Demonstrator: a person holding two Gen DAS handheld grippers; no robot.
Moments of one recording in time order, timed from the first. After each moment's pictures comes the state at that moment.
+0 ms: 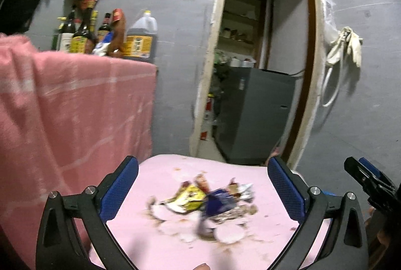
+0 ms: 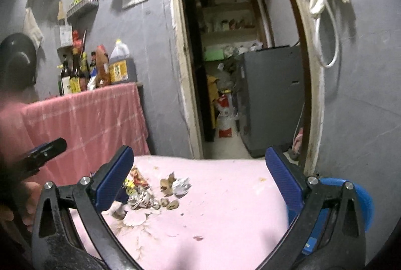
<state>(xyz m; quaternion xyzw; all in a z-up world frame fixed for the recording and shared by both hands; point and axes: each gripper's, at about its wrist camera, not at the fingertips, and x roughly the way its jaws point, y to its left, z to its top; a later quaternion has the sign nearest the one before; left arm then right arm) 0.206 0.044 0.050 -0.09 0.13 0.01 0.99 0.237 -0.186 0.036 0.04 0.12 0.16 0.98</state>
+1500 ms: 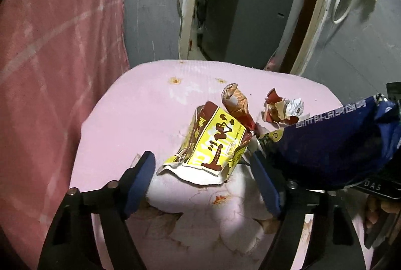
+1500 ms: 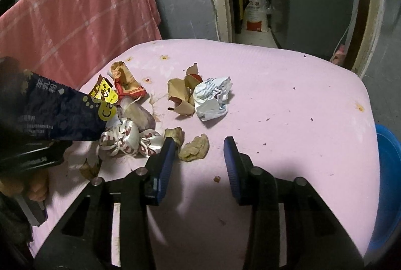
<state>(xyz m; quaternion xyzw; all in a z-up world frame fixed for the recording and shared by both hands) 0.328 0.083 -0.058 -0.05 0.39 -0.09 0.91 0.358 -0.106 -0.075 -0.02 0.43 0.23 0.87</state>
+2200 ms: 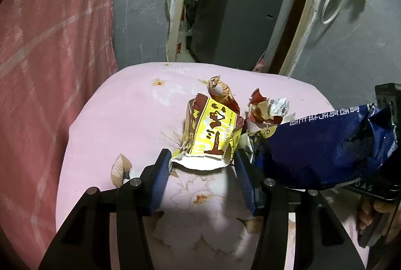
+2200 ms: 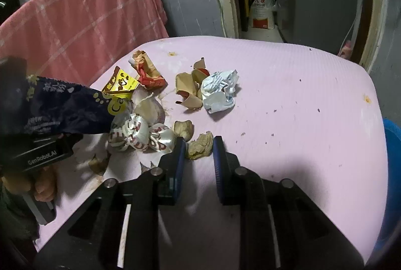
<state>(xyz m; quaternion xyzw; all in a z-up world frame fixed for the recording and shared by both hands) 0.328 0.072 -0.056 -0.05 0.38 -0.12 0.92 0.353 -0.109 -0.076 0.00 0.43 0.25 0.87</state>
